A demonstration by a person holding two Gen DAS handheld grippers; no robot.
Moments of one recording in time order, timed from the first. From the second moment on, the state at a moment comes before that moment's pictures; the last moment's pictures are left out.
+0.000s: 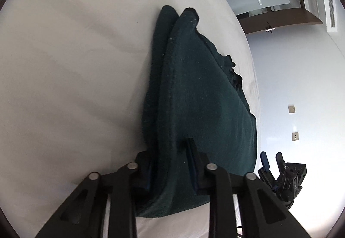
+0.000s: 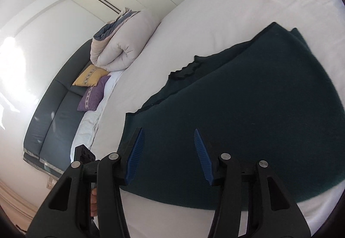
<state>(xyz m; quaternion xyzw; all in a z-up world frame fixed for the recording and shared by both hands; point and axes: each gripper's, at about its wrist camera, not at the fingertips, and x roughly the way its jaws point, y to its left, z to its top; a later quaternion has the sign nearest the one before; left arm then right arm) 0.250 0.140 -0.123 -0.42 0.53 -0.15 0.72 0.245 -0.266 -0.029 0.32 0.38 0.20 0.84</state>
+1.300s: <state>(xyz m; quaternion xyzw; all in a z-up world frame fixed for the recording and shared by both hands) 0.273 -0.106 -0.008 -0.21 0.45 -0.34 0.80 0.354 -0.350 -0.126 0.59 0.39 0.27 0.65</state>
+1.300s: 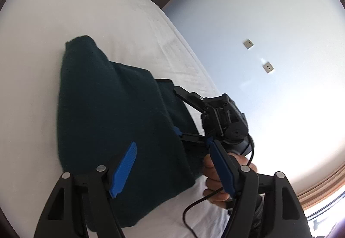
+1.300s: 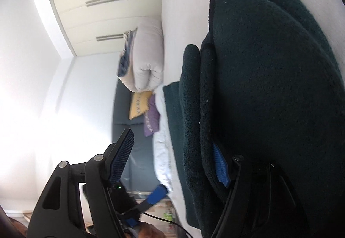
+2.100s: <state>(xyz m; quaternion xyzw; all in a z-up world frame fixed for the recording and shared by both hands) 0.254 -0.059 -0.042 -0.21 0.46 -0.31 0.80 0.362 -0.370 -0.057 0.33 0.48 0.14 0.80</state>
